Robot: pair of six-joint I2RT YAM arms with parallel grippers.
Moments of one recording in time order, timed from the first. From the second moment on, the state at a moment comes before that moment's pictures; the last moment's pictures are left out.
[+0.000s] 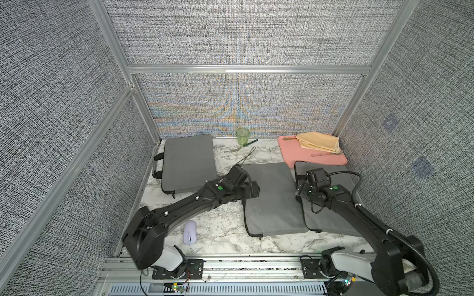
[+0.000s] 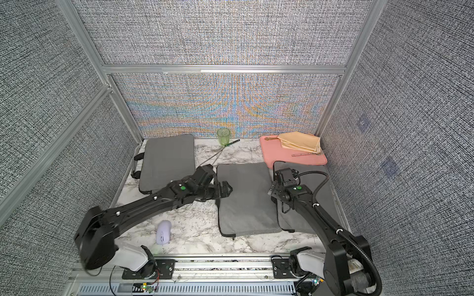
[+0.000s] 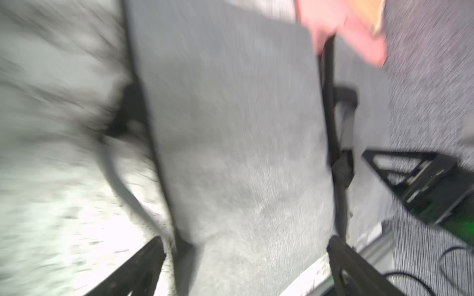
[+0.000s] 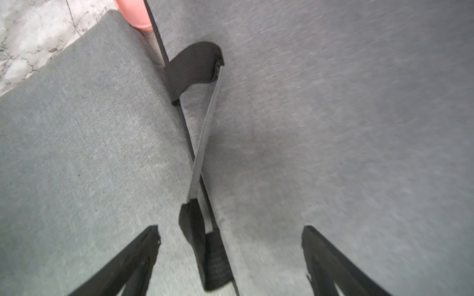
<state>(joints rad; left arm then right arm) -0.83 1.38 1.04 -0.45 -0.01 -0.85 0.27 1.19 0.82 -0.68 0.23 0.67</state>
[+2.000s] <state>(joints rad) -0.03 1.45 0.66 -0.30 0.10 -0.99 0.88 2.08 1.55 -0.28 0.00 0.50</state>
